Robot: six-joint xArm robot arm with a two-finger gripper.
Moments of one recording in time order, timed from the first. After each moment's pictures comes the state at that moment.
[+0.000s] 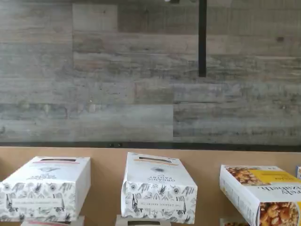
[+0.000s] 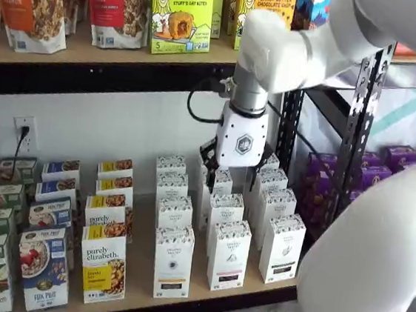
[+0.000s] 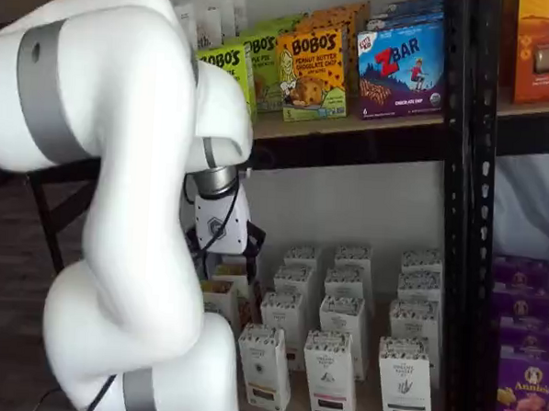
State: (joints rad) arm 0.29 -0.39 -0.53 0.04 0.84 0.28
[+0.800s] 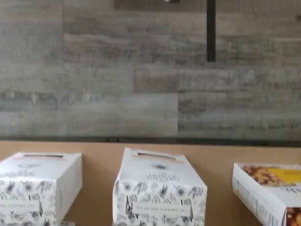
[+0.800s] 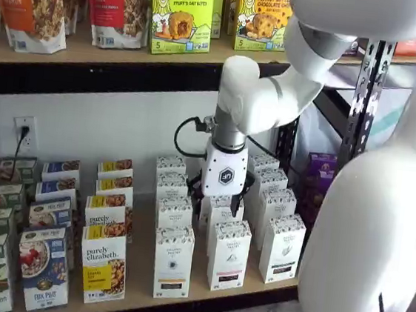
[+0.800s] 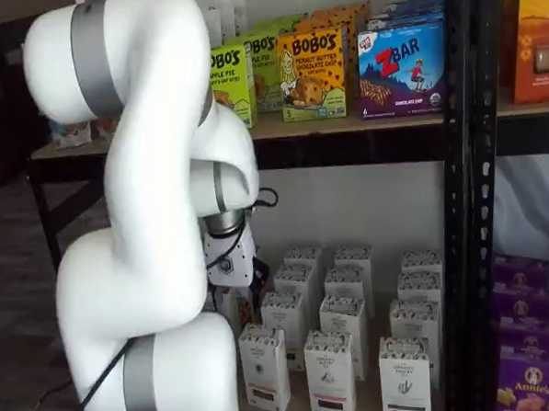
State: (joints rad) arm 0.31 -0.07 -0.57 0.01 0.57 0.31
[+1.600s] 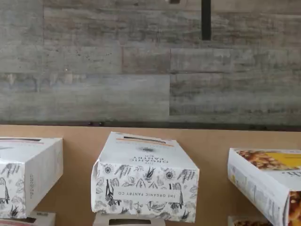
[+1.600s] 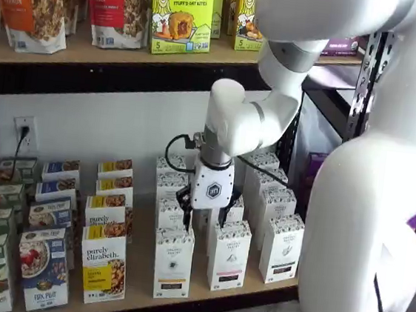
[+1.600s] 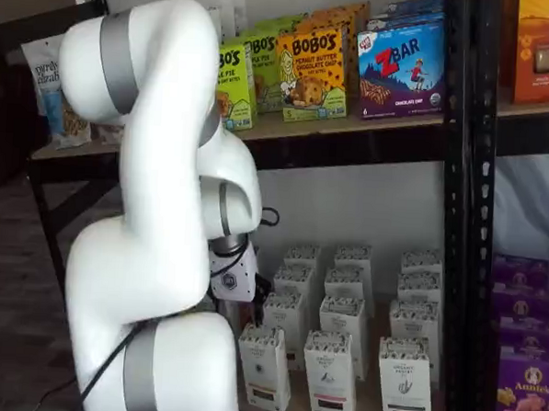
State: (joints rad) arm 0.32 0.17 -0.67 0.03 0.42 0.30
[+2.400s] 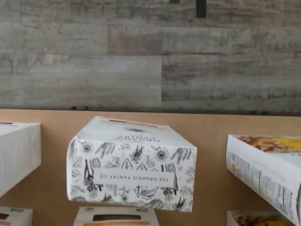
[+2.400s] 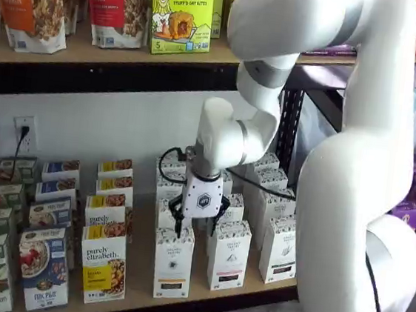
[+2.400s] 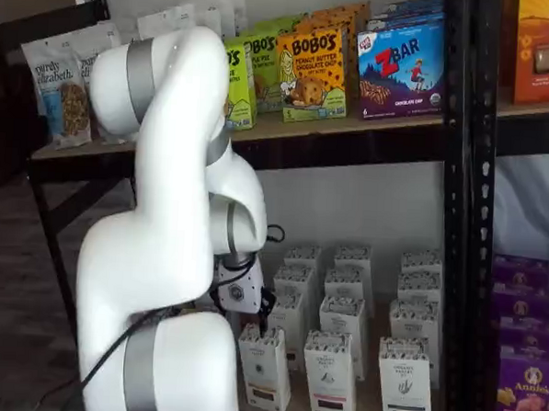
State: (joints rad) arm 0.32 0.42 -0.85 0.12 0.36 0.21
